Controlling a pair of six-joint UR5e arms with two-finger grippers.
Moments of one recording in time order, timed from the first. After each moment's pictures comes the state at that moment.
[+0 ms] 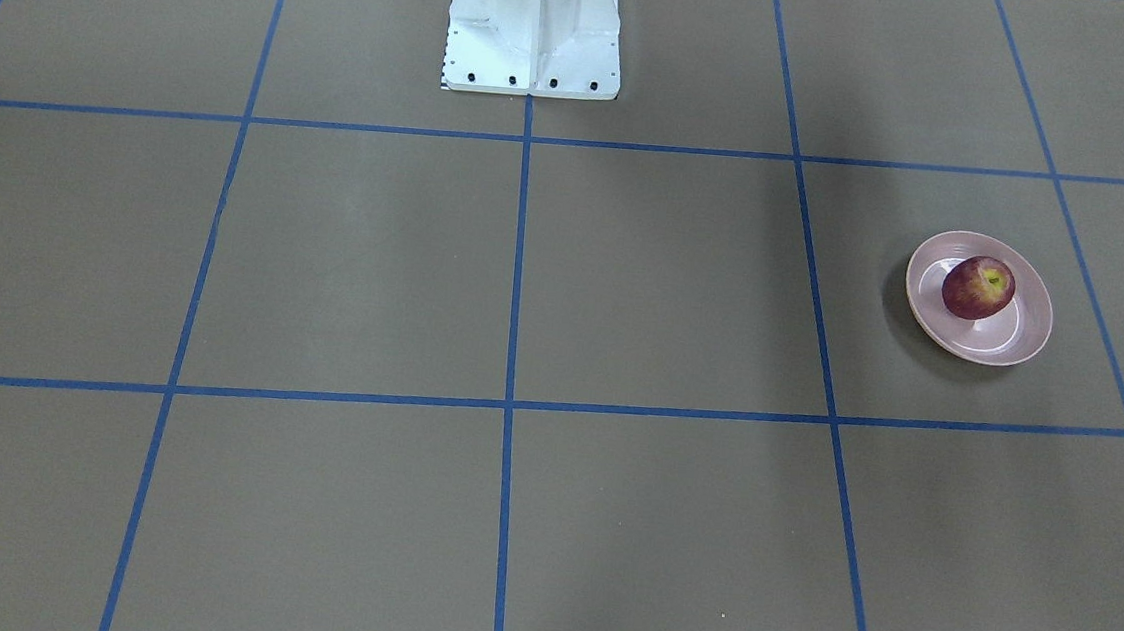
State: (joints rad) left arm -1.55 -1.42 -1.81 -1.56 -2.35 0.16; right arm 1.73 -1.33 0.67 -1.02 2.30 0.28
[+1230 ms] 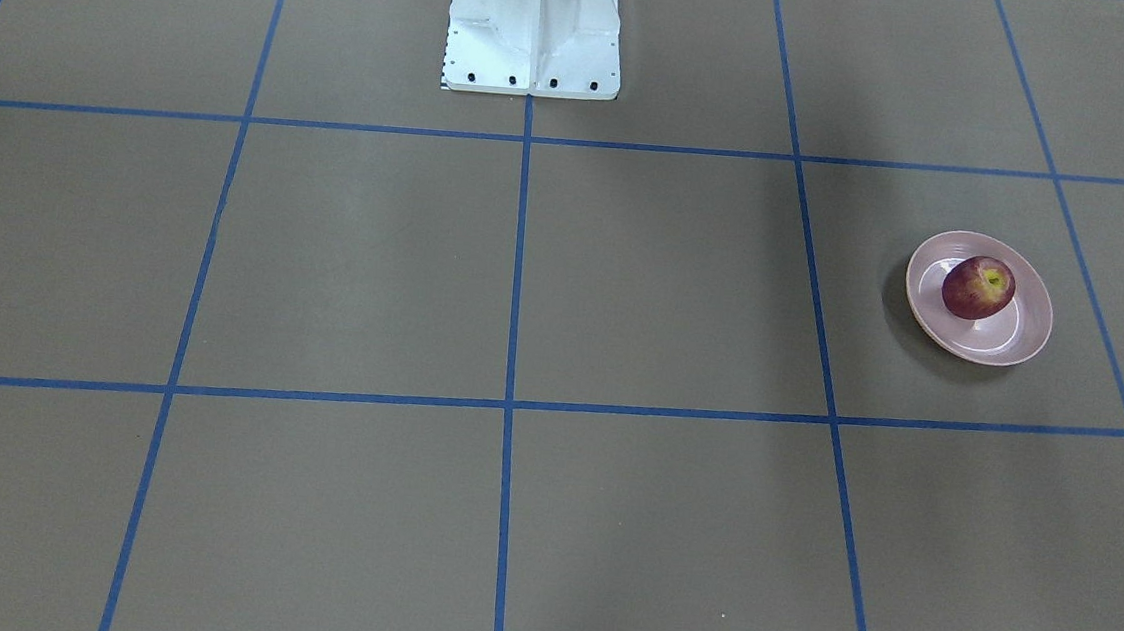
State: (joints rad) left arm -1.55 -1.43 -1.81 -1.58 -2.35 0.16; right arm 1.71 -1.34 0.67 -1.02 2.29 0.35
